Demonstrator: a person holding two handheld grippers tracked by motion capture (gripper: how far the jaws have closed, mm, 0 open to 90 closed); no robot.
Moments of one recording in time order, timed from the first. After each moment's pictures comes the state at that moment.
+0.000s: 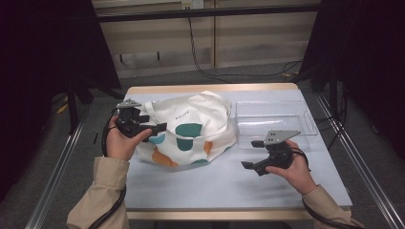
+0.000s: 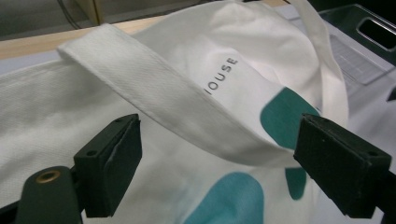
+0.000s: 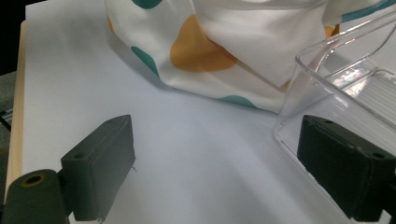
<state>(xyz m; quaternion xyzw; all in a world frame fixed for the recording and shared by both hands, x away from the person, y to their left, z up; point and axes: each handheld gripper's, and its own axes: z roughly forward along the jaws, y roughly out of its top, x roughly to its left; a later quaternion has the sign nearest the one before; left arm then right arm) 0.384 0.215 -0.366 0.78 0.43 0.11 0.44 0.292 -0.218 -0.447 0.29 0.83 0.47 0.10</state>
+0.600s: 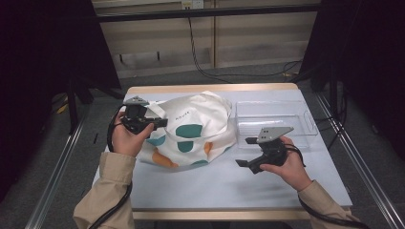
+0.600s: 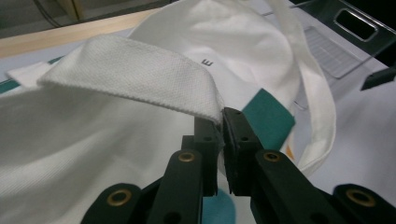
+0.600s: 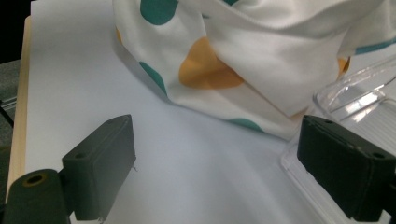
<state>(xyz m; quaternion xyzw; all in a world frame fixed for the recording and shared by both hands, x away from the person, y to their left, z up) 0.376 0.196 -0.354 0.81 0.38 0.08 0.43 0.298 -0.199 -0.432 0.27 0.84 0.46 0.12</state>
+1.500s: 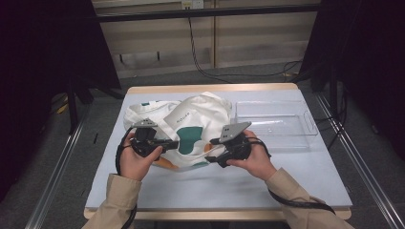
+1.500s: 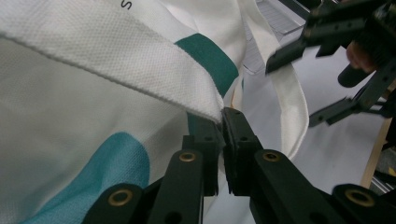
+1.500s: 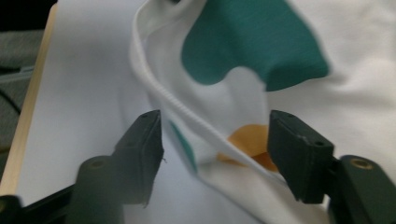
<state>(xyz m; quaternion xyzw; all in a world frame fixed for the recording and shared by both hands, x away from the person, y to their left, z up) 0.336 0.185 -0.395 0.81 0.37 0.02 0.45 0.323 -0.110 -0.429 0.16 0.88 0.44 0.10</state>
